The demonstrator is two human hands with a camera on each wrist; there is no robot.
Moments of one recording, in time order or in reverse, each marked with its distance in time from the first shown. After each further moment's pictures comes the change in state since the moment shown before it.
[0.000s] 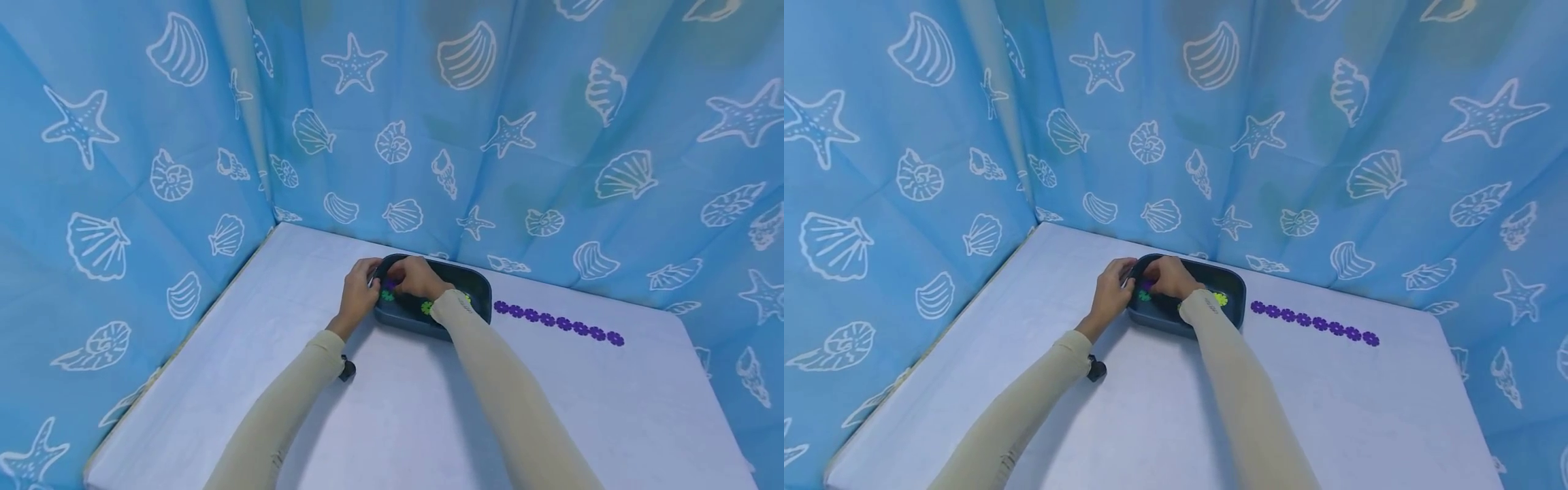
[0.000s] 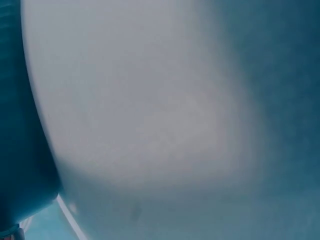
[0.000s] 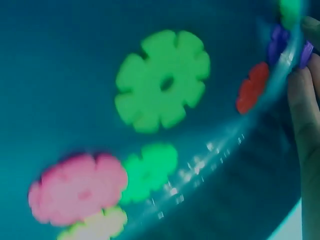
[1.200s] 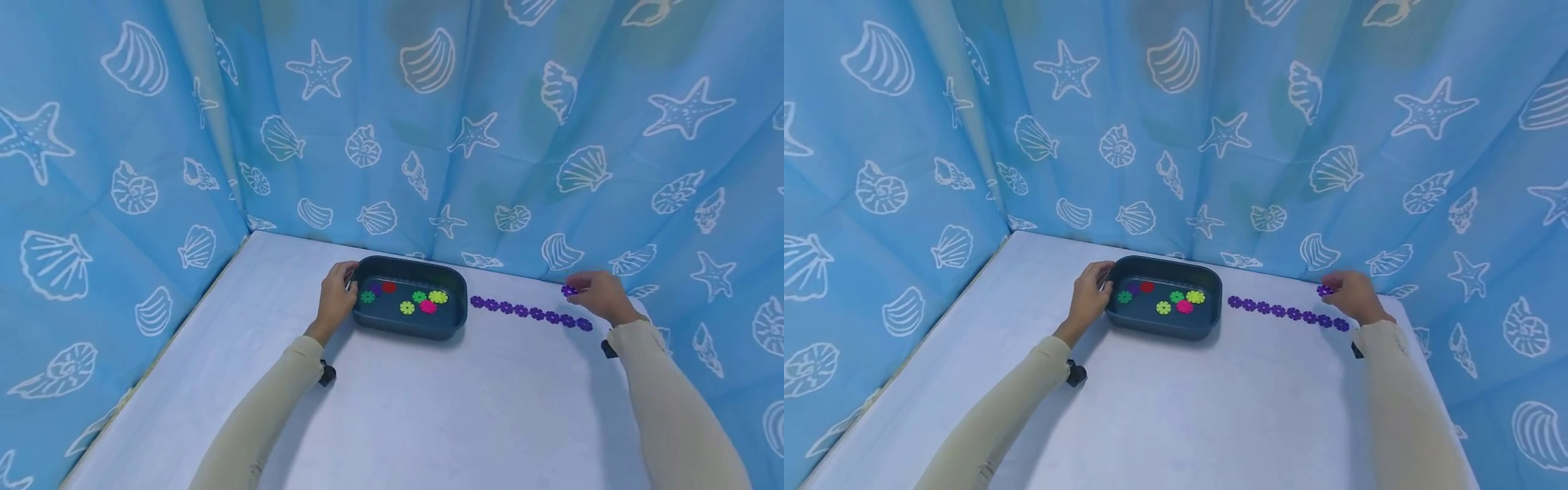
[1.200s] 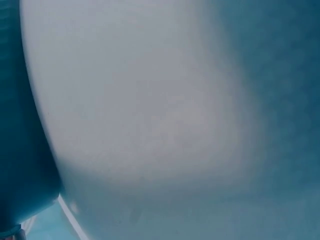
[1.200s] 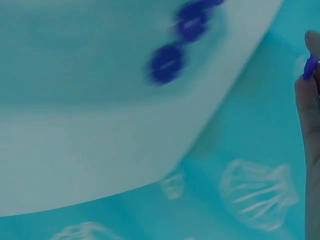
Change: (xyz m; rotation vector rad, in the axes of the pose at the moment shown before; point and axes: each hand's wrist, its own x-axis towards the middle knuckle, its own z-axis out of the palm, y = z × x) left_hand -0.003 0.006 0.002 -0.024 0.003 0.006; right_hand -0.277 0.186 -0.169 0.048 0.244 0.584
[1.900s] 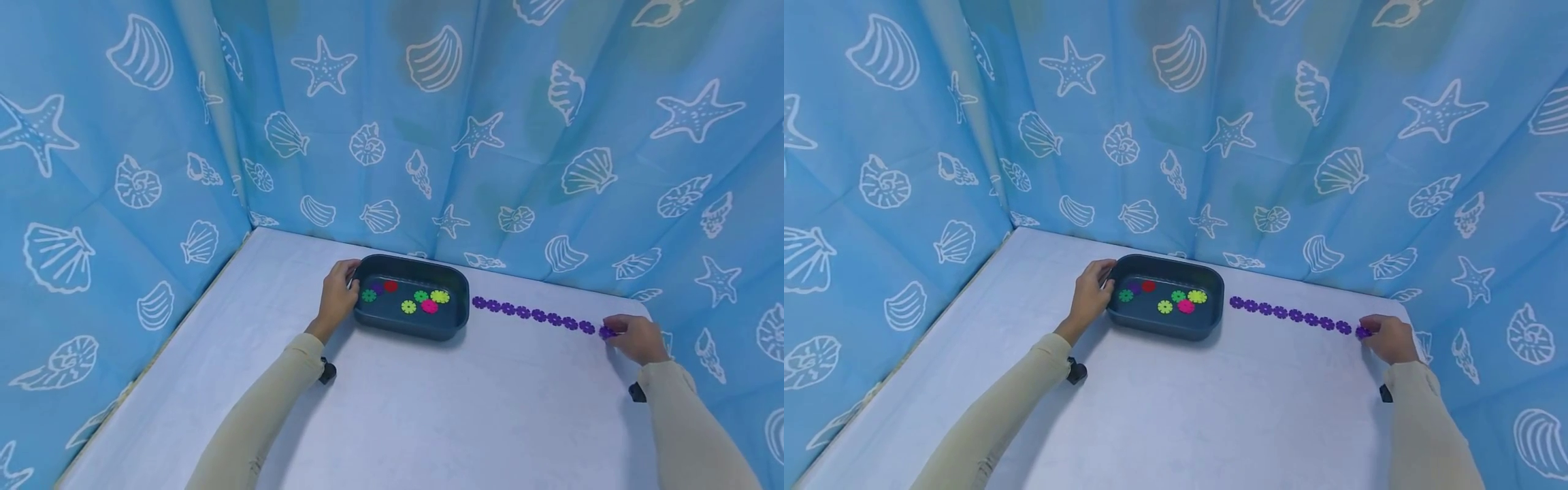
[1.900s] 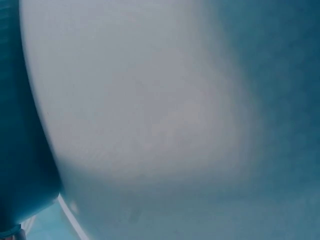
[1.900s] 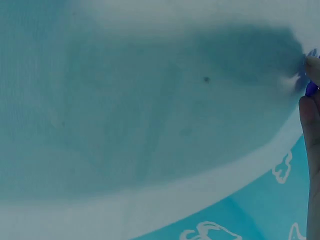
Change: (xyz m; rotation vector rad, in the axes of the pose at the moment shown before) left_hand 0.000 -0.003 0.000 -0.003 0.005 0.011; right_hand -0.067 0.038 0.007 -0.020 0.012 0.180
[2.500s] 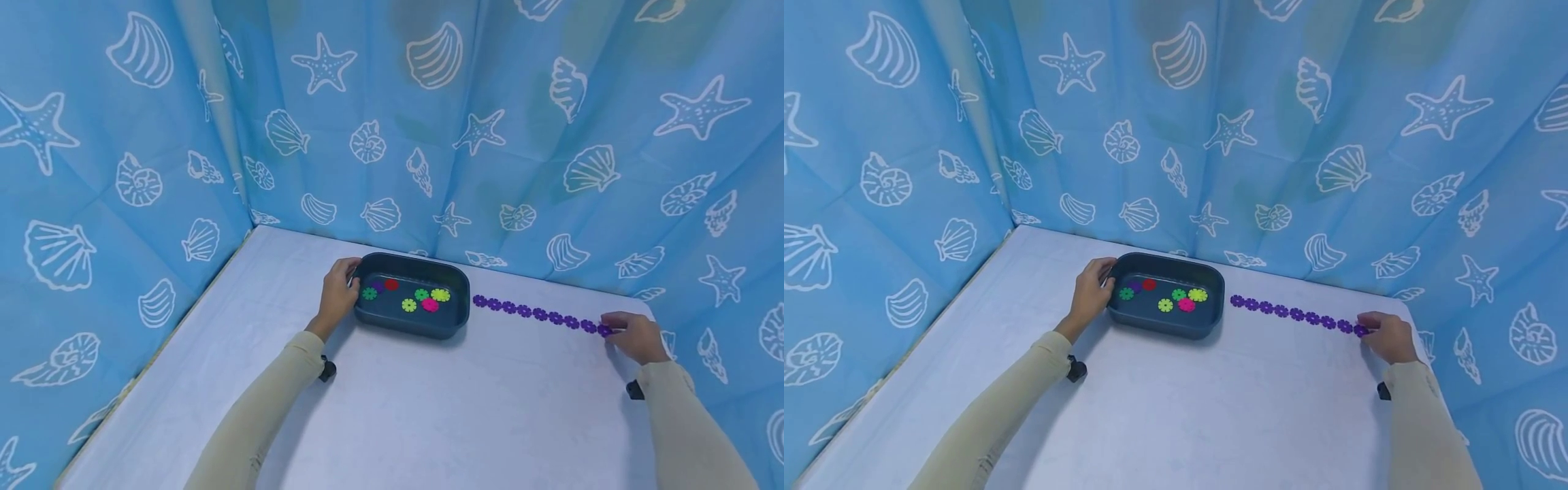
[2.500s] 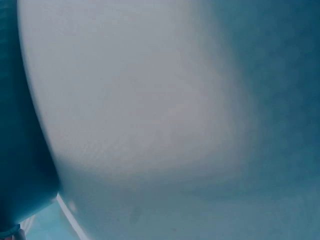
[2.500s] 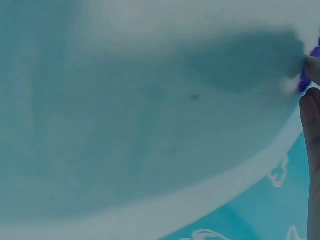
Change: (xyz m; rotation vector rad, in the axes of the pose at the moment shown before) left_hand 0.000 0.002 -0.001 0.006 -0.011 -0.015; right_hand 0.016 0.012 0.005 0.037 -0.013 0.026
